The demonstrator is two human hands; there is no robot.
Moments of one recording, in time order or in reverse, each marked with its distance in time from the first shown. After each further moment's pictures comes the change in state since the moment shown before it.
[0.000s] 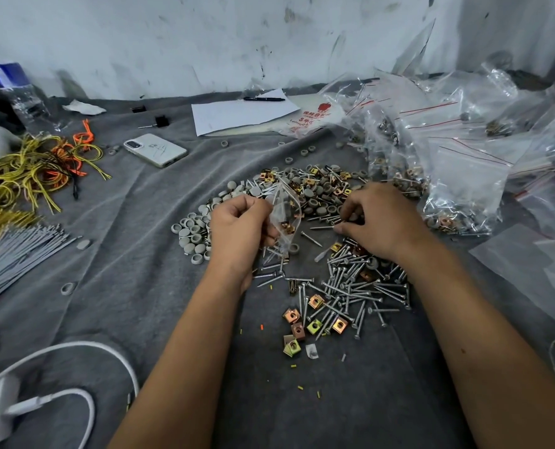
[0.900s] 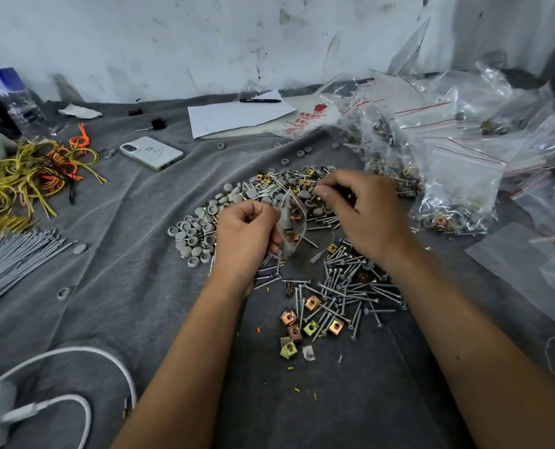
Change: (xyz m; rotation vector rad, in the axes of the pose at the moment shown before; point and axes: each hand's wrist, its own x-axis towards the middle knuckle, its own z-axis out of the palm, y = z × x) left_hand -0.007 0.001 0.009 0.104 -0.035 0.028; right_hand -0.003 -0.021 0.002 0.429 0.326 -0.264
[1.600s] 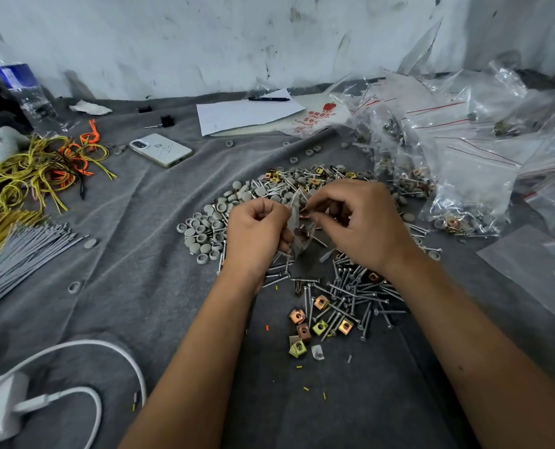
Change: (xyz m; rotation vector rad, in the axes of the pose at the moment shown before) left_hand 0.000 0.000 0.002 -0.015 -0.001 -0.006; right_hand -0.005 -0.006 0.010 0.012 -0.103 -0.130
